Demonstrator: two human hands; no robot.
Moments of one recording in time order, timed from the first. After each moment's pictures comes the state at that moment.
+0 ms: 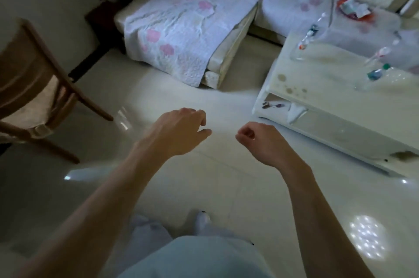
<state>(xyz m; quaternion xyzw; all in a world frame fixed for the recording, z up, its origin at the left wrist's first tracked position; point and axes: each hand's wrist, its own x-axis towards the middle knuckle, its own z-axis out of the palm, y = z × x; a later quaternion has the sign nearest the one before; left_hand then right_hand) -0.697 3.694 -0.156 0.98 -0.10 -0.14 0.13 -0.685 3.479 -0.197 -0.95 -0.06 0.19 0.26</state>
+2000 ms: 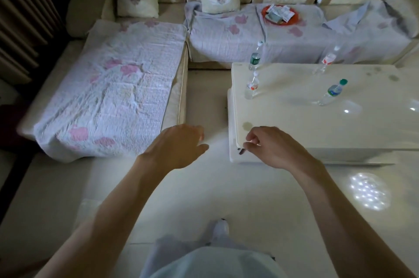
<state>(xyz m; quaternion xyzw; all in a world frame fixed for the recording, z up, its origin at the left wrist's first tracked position) -0.172 3.578 -0.156 0.93 -0.30 -0.17 0.08 -0.245 3.354 -0.171 -0.97 0.09 0.16 0.18</state>
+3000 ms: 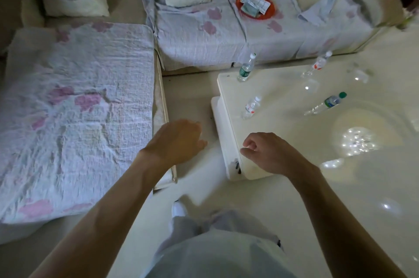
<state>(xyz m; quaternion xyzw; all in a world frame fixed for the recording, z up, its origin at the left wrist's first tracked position) 0.198 3.561 -0.197 0.88 -0.42 -0.19 0.07 0.065 3.372 -0.195 -0.93 0.22 0.22 0.19</state>
